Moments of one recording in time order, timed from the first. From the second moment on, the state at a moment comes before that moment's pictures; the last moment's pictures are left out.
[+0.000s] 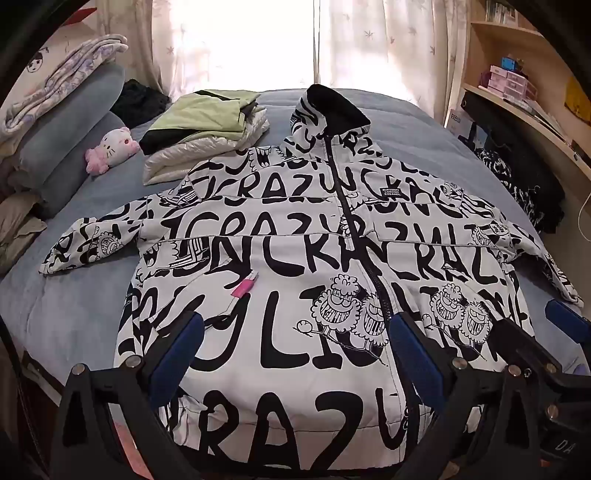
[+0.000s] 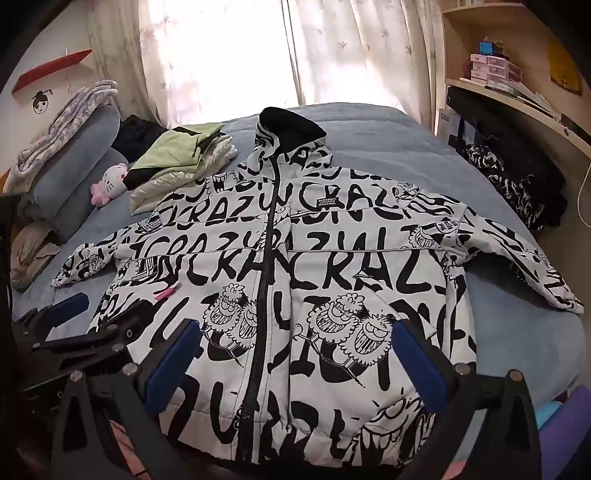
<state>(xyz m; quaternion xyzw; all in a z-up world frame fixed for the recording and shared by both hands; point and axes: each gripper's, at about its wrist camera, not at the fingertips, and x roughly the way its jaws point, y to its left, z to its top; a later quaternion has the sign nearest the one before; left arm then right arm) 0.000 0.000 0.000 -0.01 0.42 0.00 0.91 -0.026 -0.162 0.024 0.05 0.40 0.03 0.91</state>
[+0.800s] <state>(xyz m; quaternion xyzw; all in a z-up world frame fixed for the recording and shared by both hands) 0.006 -0.004 -0.005 -0.01 0.43 0.00 0.91 -0.034 -0.161 0.021 0.03 0.40 -0.03 0.91</state>
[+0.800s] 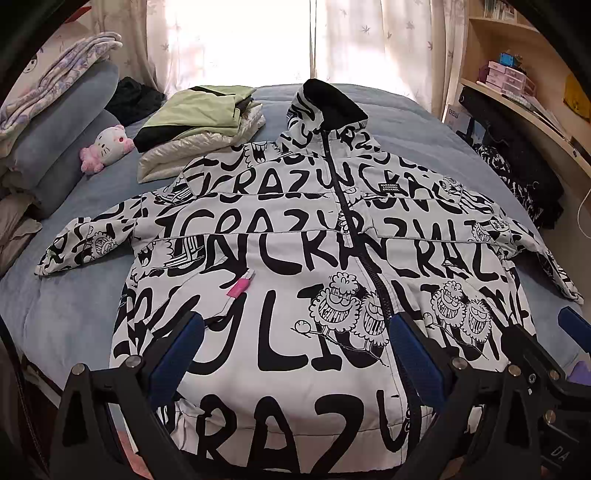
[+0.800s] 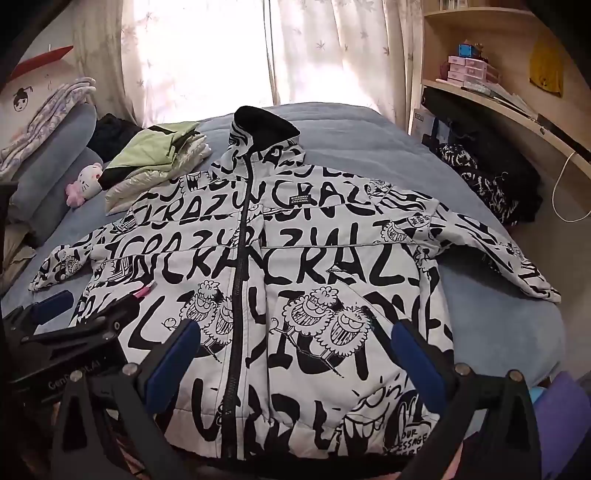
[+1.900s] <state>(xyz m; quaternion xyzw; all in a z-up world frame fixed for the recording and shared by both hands) 0.007 0.002 -0.016 0.00 0.43 0.00 0.90 -0.024 -0.158 0.011 0.04 0.41 -0.02 0.91</state>
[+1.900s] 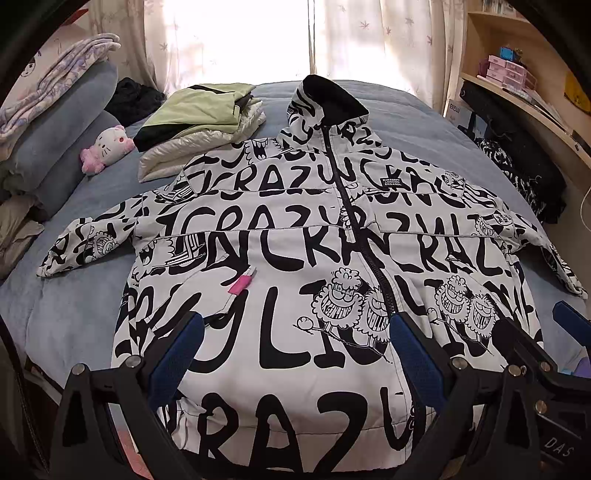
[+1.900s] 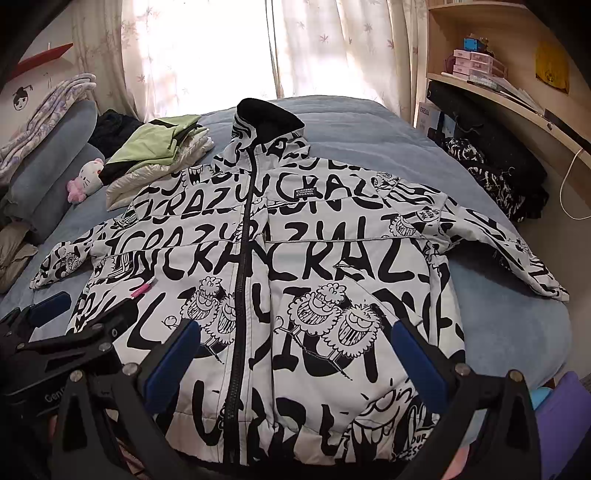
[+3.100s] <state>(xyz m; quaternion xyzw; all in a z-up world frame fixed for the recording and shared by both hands) 0.039 -0.054 0.061 0.07 0.37 -0.03 0.93 -0.013 -0.230 0.104 0.00 0.30 -0.04 0.95</state>
